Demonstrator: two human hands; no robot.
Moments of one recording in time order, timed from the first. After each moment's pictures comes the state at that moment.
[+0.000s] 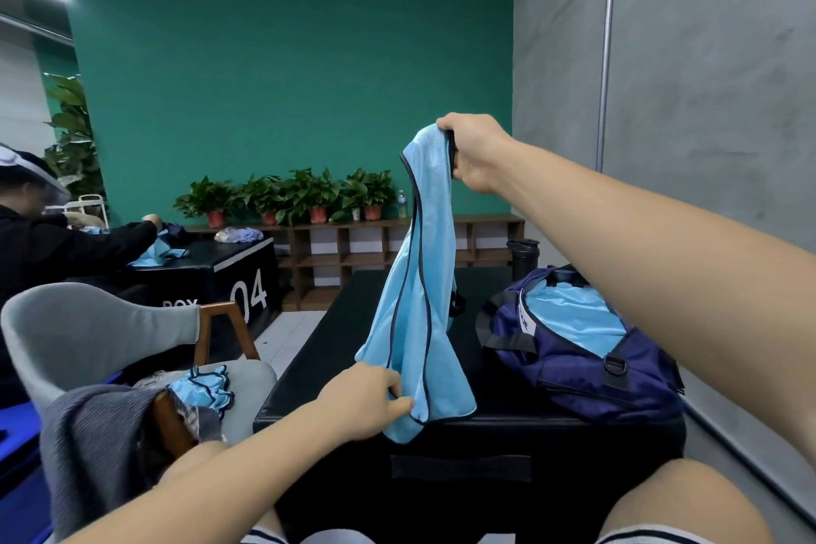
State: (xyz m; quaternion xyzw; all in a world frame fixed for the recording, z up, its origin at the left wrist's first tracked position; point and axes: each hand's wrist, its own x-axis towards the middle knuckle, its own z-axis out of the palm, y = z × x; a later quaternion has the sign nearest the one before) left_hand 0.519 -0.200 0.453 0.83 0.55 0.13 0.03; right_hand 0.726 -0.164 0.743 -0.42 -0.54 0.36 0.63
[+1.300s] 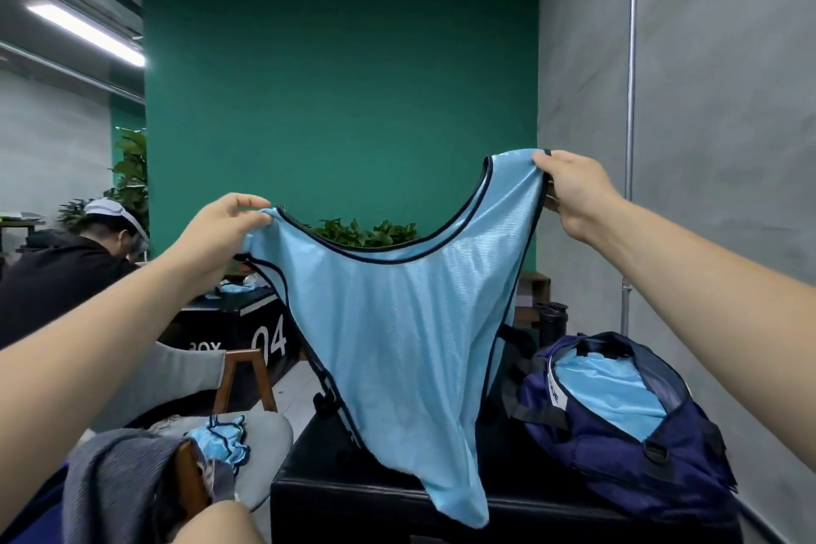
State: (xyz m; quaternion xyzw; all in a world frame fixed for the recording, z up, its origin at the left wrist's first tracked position) left_hand 0.327 -0.181 0.709 0.62 0.43 0.64 0.18; right_hand 0.802 -0.182 0.773 -0.38 -0.55 0.24 0.70
